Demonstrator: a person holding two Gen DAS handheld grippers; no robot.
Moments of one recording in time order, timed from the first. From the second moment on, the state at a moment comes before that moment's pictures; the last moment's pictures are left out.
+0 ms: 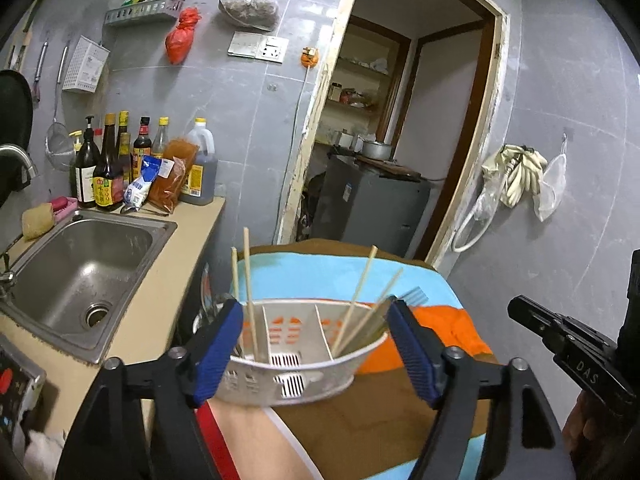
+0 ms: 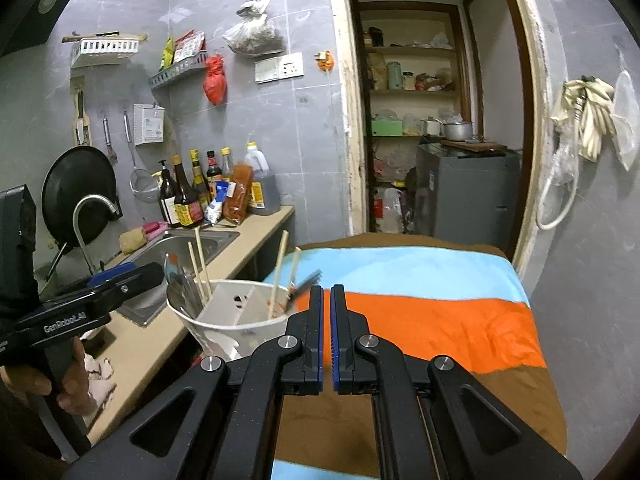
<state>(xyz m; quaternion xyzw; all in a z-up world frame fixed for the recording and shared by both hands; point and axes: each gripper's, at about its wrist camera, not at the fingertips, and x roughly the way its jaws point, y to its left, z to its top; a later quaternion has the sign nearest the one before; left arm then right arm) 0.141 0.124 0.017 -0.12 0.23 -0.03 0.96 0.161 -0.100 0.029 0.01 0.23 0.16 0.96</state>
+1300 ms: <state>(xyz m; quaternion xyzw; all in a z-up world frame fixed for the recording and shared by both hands) -0.014 0.021 0.021 -0.08 0.22 0.01 0.97 0.005 -0.243 0.027 0.04 0.20 0.08 0.98</state>
